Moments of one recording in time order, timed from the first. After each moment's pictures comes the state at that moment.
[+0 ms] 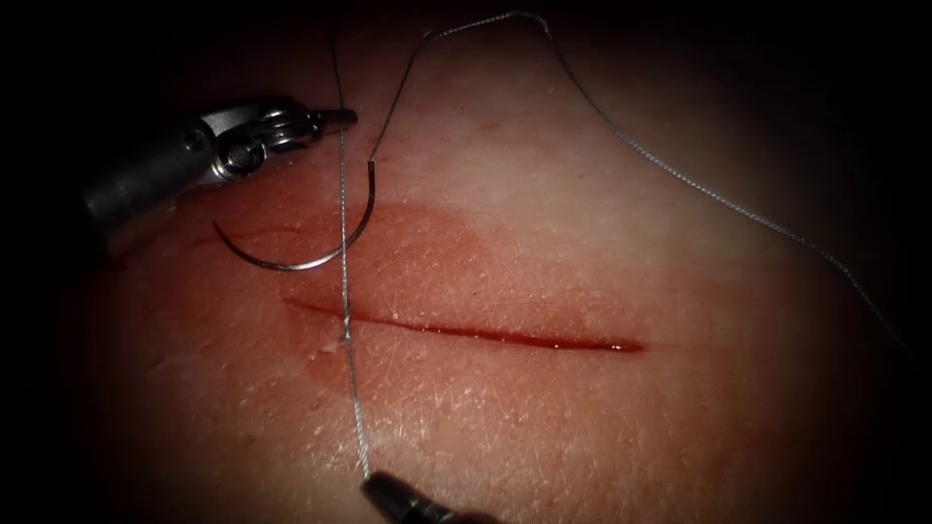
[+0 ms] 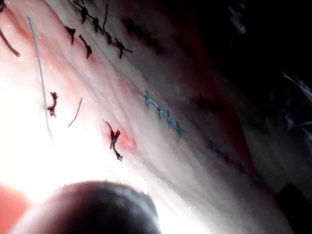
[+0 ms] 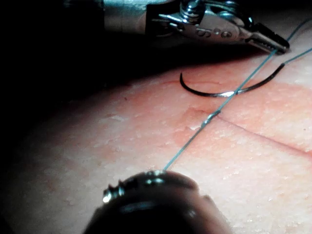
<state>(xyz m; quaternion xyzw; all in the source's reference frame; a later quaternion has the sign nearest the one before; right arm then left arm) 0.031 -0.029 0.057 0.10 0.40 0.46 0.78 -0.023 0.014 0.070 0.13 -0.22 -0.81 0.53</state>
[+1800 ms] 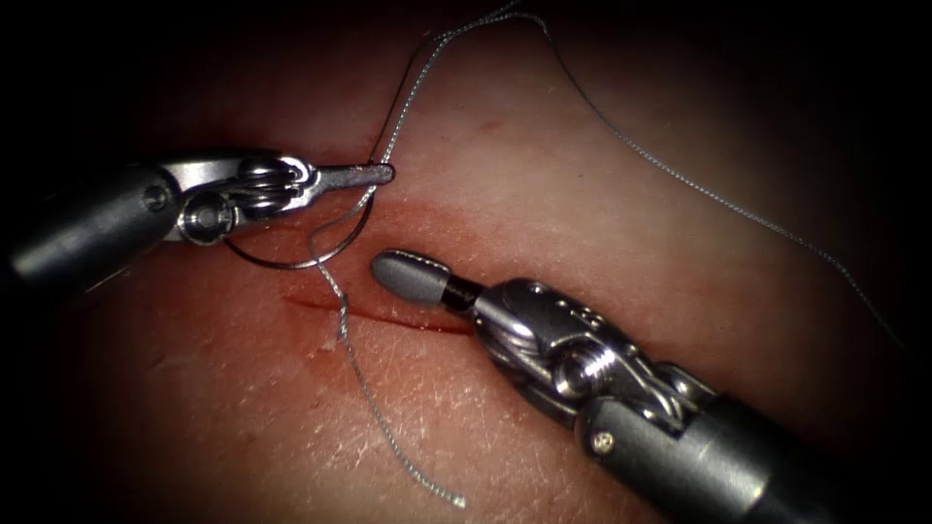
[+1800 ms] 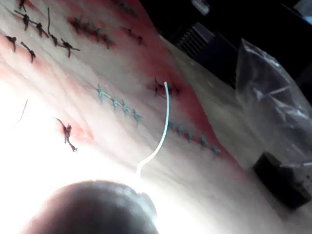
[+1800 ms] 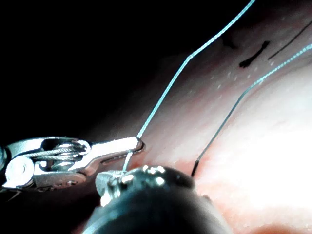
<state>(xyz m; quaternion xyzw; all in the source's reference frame) 0.028 -0.010 0.057 0.30 0.58 0.55 0.53 -0.024 0.008 0.061 0.35 -0.44 -0.63 0.54</state>
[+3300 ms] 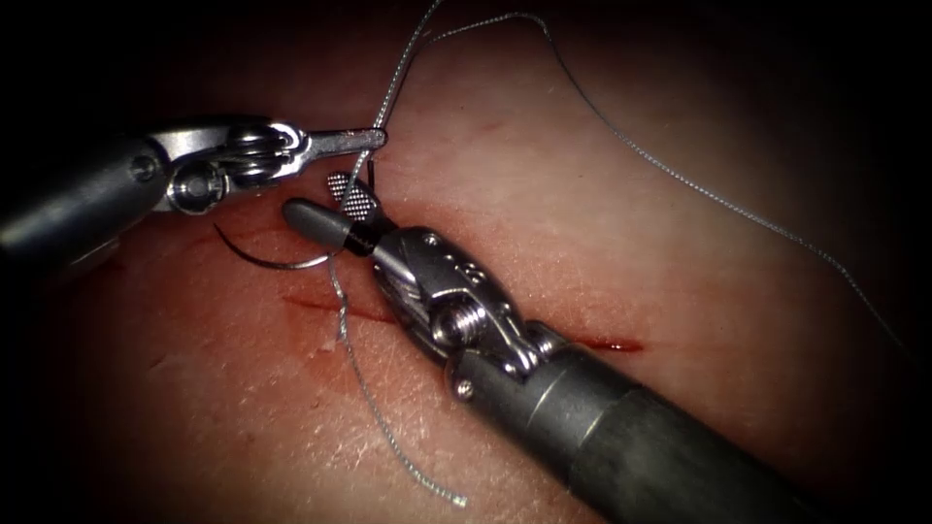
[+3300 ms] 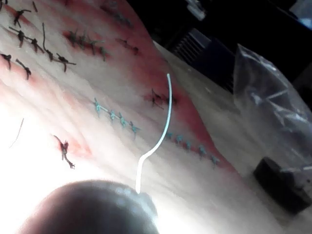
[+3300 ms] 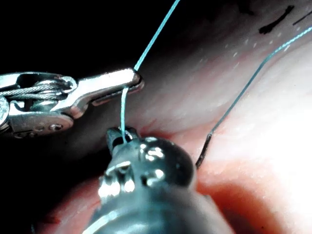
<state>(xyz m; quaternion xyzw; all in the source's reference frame) 0.035 -0.007 0.062 0.11 0.59 0.59 0.54 -0.024 0.010 0.060 0.34 -0.46 -0.62 0.54</state>
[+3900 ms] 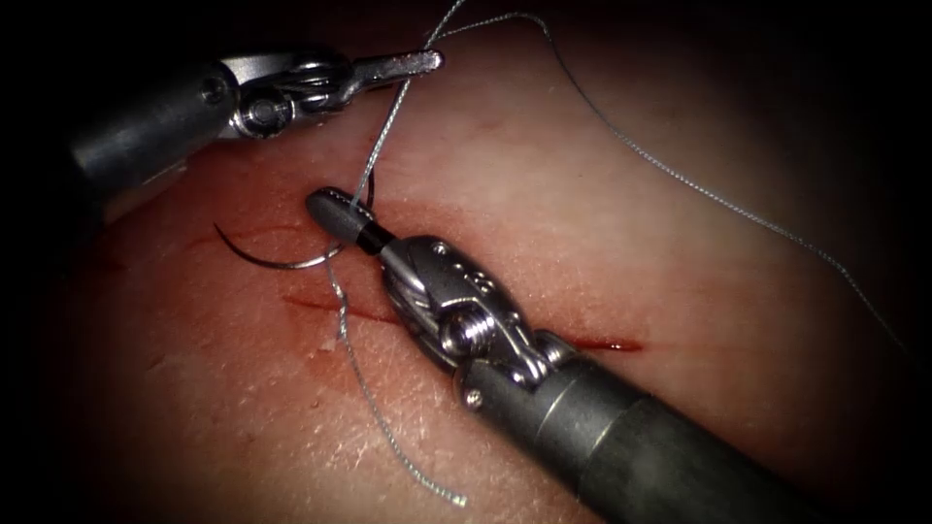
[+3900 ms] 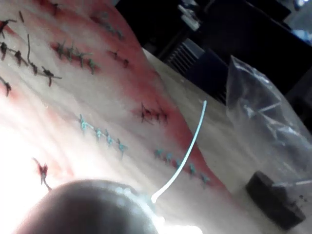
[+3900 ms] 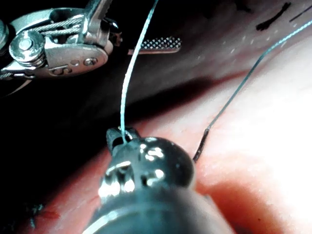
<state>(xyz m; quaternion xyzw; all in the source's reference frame) 0.035 -0.008 0.062 0.12 0.59 0.59 0.54 -0.028 0.016 0.061 0.33 -0.44 -0.62 0.56</state>
